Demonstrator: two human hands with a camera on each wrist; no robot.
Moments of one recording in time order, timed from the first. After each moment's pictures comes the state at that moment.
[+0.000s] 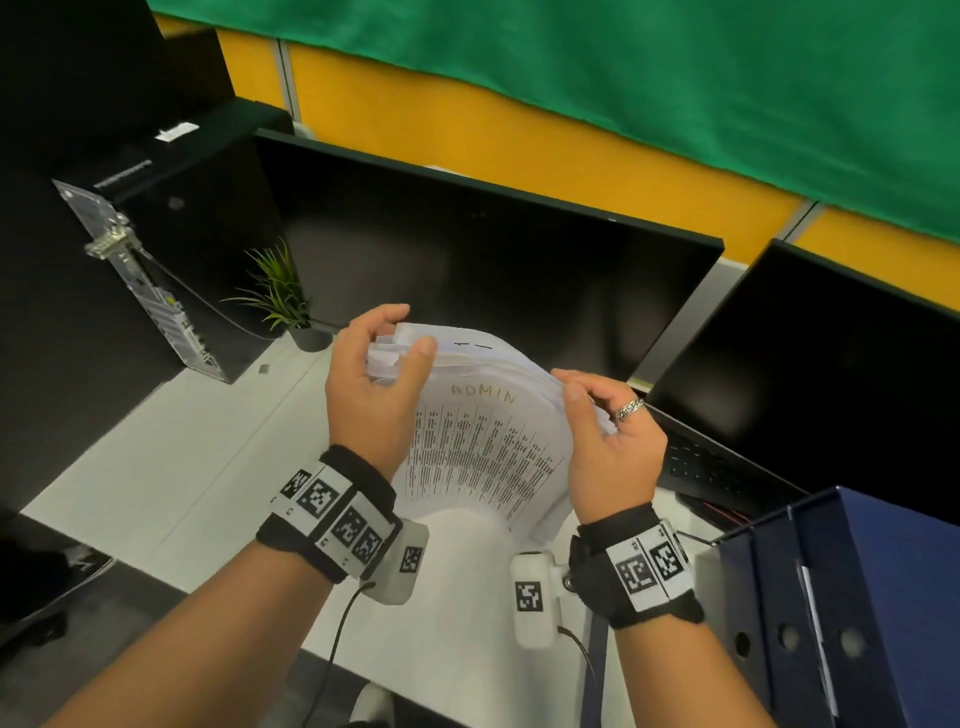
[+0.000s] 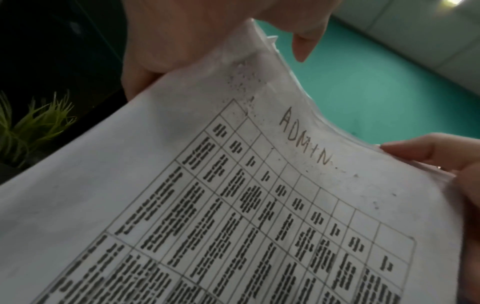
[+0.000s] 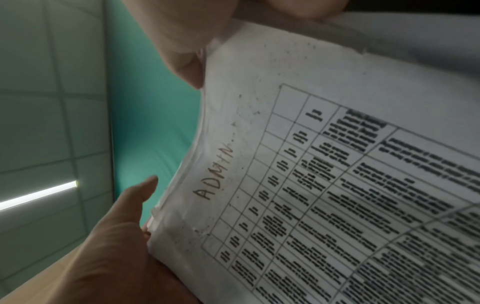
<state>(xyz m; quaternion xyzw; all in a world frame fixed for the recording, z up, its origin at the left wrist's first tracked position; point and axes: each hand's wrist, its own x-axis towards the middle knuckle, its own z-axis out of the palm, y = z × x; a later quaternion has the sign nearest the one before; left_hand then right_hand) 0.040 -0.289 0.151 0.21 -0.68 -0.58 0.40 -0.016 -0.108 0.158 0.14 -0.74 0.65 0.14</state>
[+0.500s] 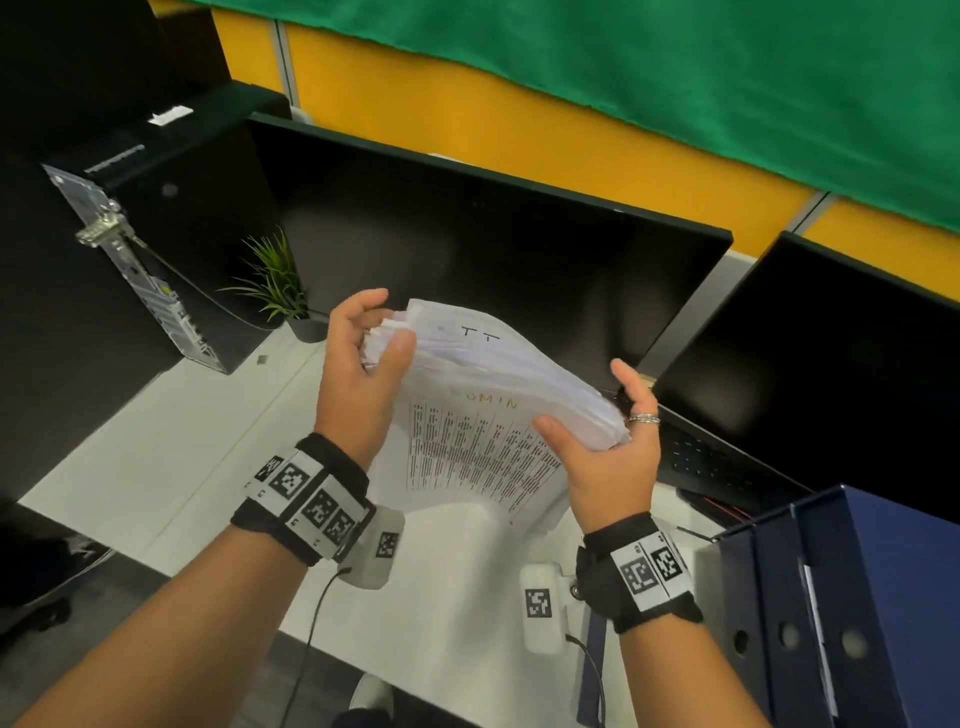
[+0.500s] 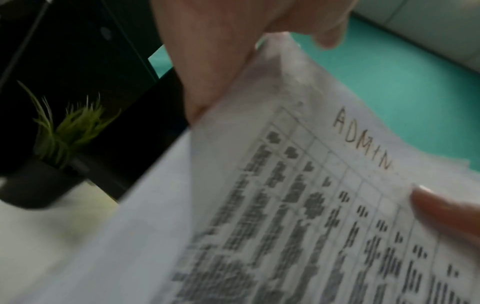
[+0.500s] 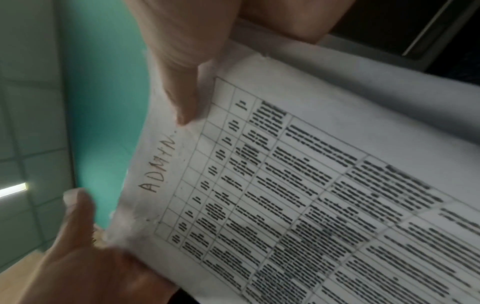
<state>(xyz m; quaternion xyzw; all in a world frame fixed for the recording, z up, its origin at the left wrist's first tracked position) 0.038 -0.309 0.142 0.14 -0.67 -0.64 0.34 -0.017 -0.093 0.140 0.11 -0.69 0.71 0.03</state>
